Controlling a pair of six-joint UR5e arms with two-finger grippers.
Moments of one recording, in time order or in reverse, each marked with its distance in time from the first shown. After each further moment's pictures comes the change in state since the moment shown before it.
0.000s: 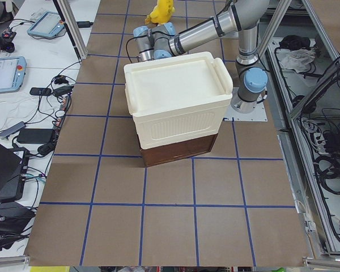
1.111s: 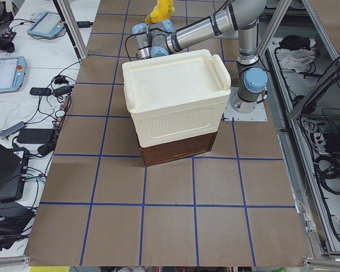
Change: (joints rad) left arm -0.032 -0.015 0.035 -0.052 0.002 -0.052; right arm 0.000 0.000 0.000 0.000 0.000 0.000
